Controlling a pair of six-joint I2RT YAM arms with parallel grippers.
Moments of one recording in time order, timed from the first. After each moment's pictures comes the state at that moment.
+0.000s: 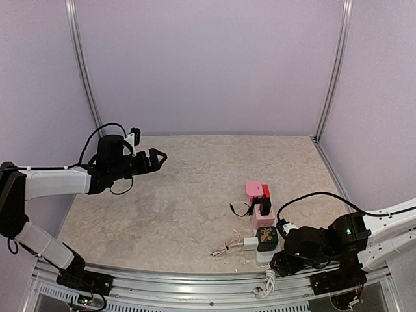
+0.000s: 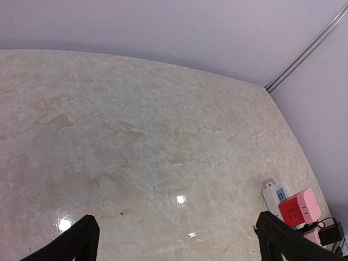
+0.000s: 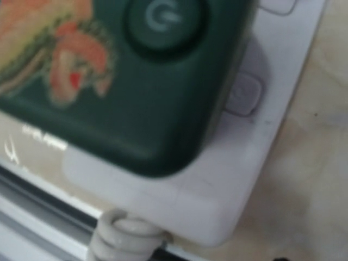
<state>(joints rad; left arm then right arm) -0.45 1.43 0.77 0.28 0.12 -0.48 1.42 0.98 0.53 -0.72 0.27 1.01</state>
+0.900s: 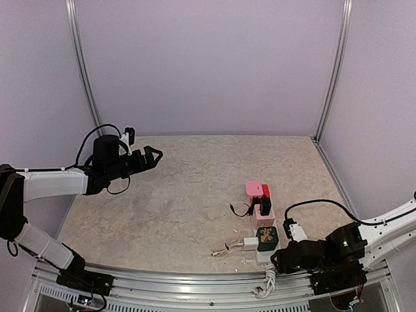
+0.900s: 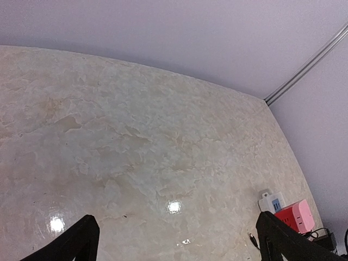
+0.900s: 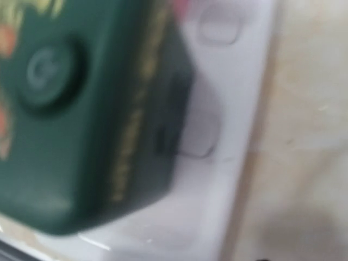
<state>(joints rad) -0.41 1.41 0.75 0.31 0.13 -0.52 1.51 1.02 0.42 -0.55 0.48 1.22</state>
